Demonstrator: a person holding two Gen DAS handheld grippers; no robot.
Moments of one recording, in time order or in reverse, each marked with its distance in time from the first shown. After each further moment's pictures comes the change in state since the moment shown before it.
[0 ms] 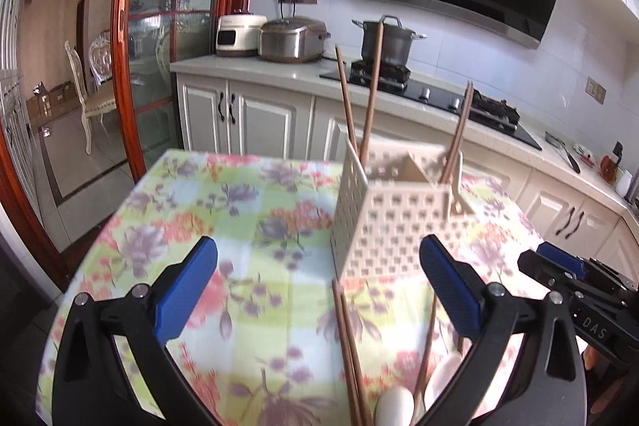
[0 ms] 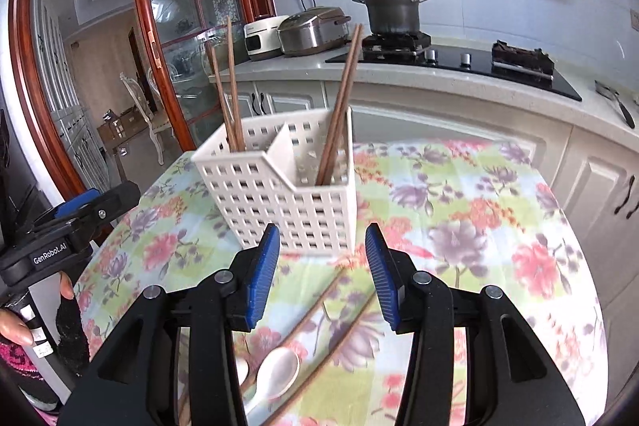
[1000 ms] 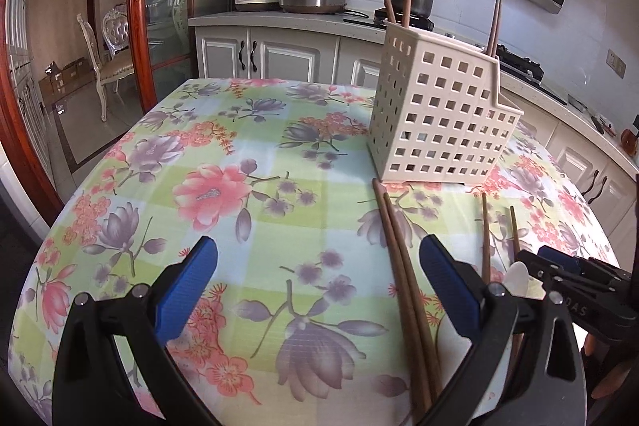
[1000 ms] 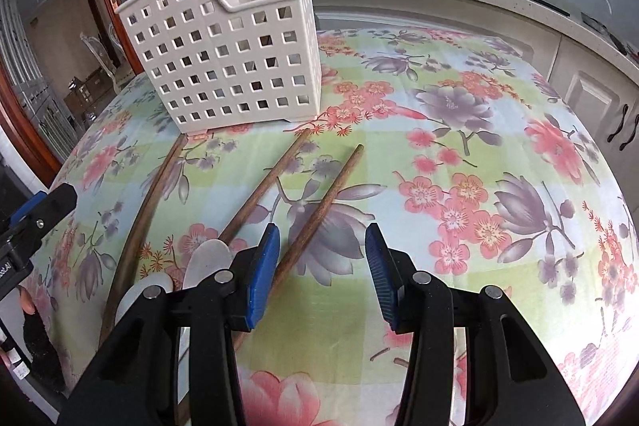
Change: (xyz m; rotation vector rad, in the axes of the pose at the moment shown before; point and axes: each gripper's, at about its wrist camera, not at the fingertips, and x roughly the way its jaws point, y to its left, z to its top) left arm 0.027 0.023 -0.084 -0.022 0.113 0.074; right arm 0.071 -0.008 -0.080 0.040 0.244 -0.122
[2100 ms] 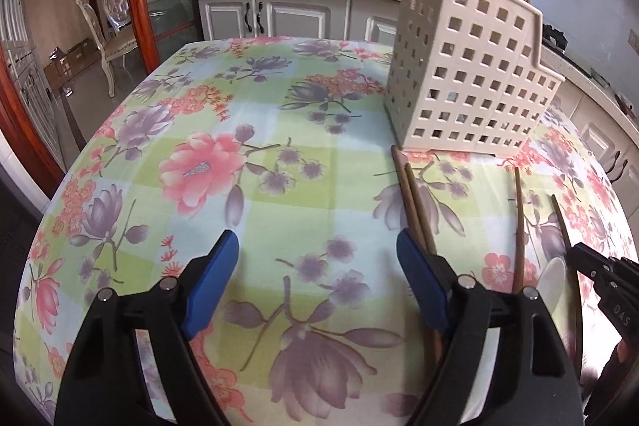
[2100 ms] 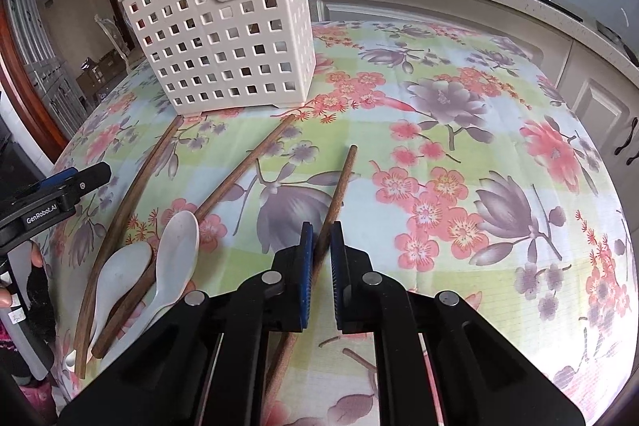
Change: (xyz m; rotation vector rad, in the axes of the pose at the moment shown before) left arm 0.043 -0.009 0.003 0.022 0.156 0.059; right arm -0.006 -0.027 -0.008 -0.055 0.020 0.061
